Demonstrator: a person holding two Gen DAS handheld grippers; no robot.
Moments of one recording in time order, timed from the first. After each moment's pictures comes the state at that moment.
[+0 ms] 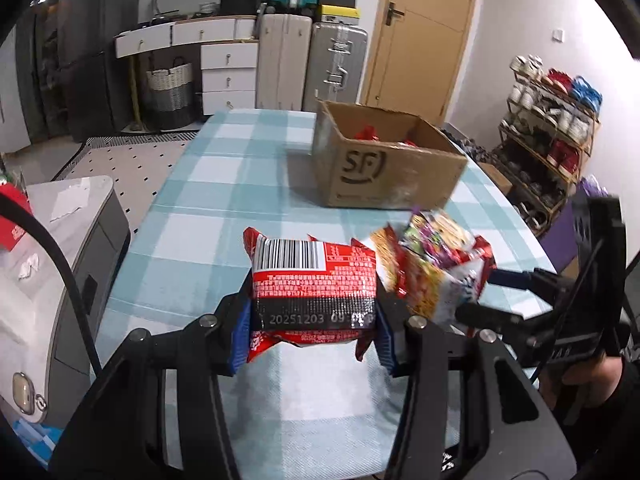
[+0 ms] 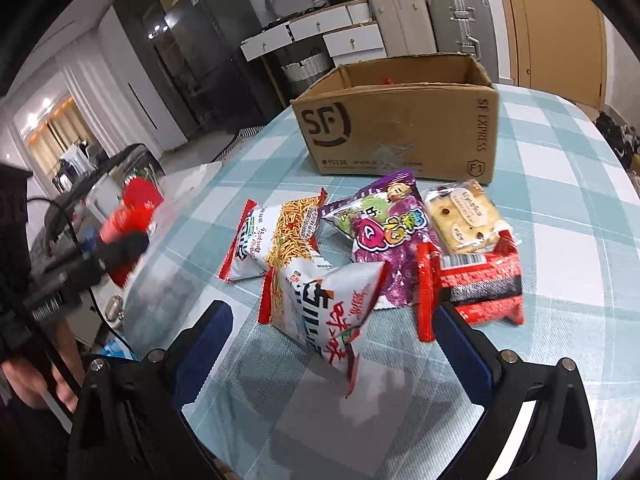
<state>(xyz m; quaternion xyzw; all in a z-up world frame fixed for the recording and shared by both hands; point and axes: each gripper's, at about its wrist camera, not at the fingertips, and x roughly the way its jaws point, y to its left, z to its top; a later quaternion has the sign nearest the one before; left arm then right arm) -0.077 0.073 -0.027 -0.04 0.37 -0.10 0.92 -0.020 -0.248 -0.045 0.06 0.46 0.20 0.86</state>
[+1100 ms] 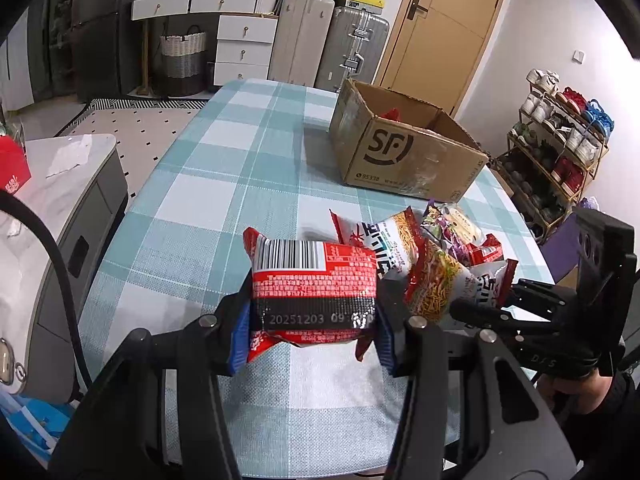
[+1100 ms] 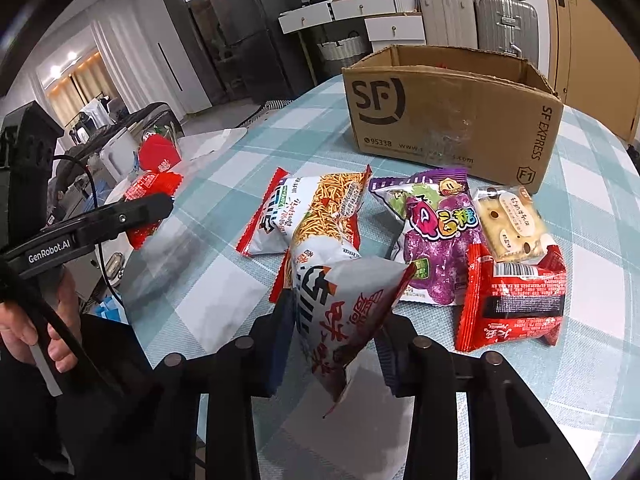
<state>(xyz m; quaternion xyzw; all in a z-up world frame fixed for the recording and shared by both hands) -0.069 0.085 -0.054 -0.09 0.41 -0.09 0.90 -0.018 -0.217 -0.060 0.01 0.47 0.25 0.84</state>
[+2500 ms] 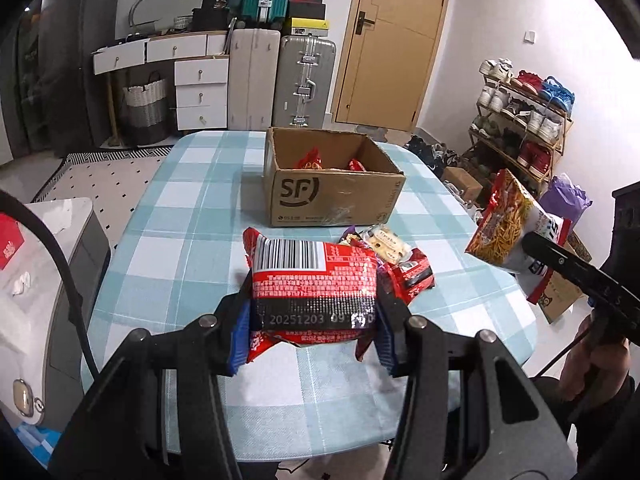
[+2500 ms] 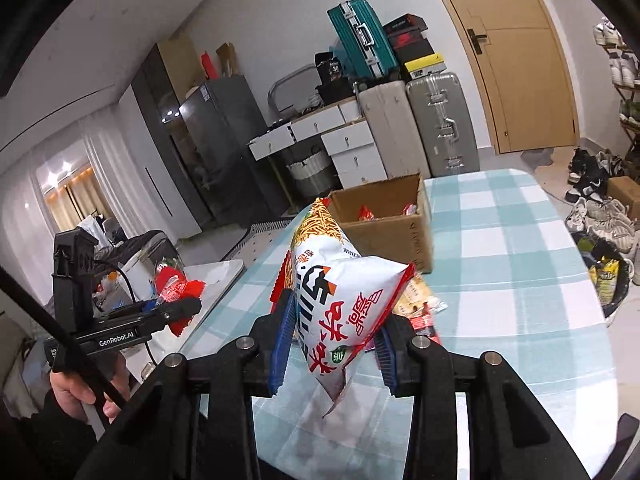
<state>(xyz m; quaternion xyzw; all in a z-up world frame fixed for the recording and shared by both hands) -0.107 0.017 0.026 -0.04 0.36 -0.14 0.92 -0.119 -0.343 0.074 0.15 0.30 0.18 0.92</state>
